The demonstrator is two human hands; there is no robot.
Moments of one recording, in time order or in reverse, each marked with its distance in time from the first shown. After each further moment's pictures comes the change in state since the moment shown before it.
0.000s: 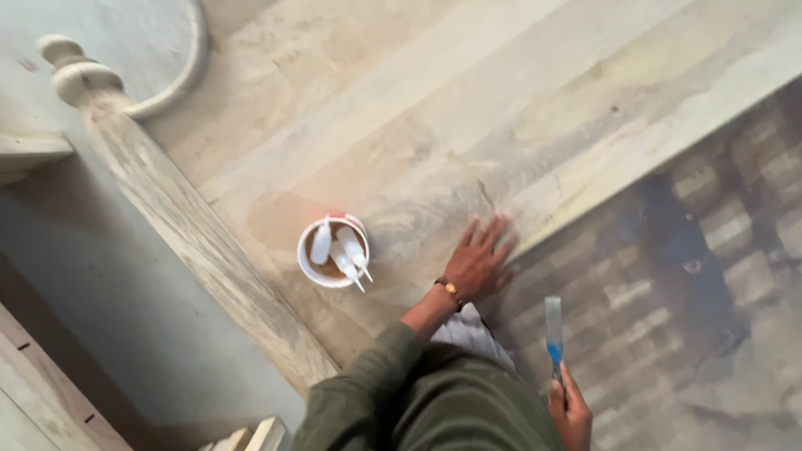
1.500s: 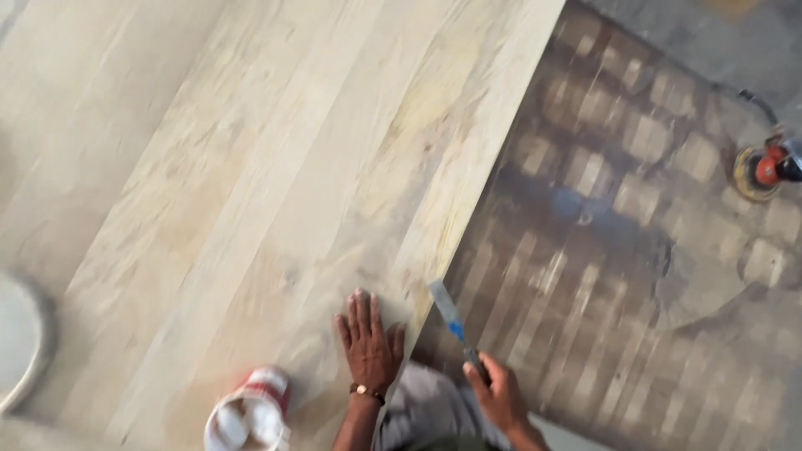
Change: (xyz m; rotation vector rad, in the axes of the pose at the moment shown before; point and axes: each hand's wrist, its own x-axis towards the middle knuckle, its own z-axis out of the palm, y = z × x) left_hand 0.004 -0.022 -0.034 0.140 0.113 -0.111; right_hand 0.071 -0.193 0.083 0.109 0.073 0.082
